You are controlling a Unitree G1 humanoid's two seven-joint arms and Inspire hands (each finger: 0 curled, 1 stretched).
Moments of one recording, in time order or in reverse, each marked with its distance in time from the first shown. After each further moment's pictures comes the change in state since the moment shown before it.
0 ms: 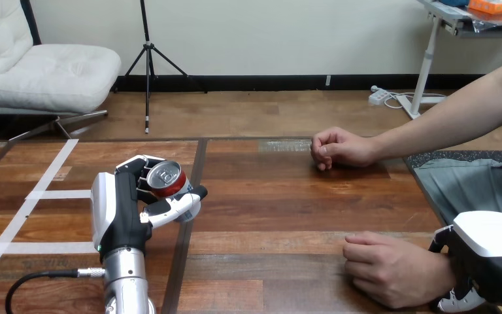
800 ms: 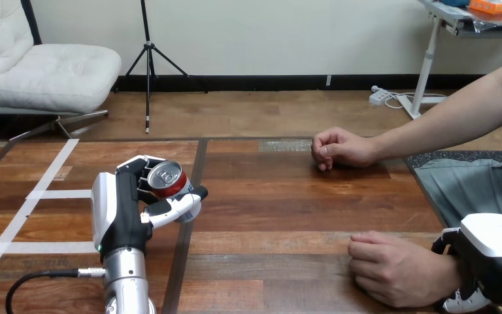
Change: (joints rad) left arm 0.000 0.000 -0.001 0.000 0.006 0.002 0.000; right arm 0.006 0.000 0.000 -0.027 -0.005 0.070 0.038
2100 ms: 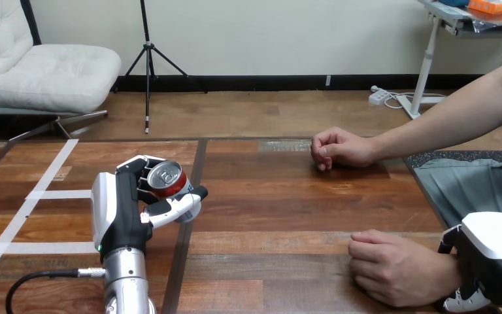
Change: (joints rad) left arm 0.000 0.000 0.000 0.000 -0.001 0.000 0.000; right arm 0.012 -0.003 -0.002 0.033 0.014 -0.047 -0.091
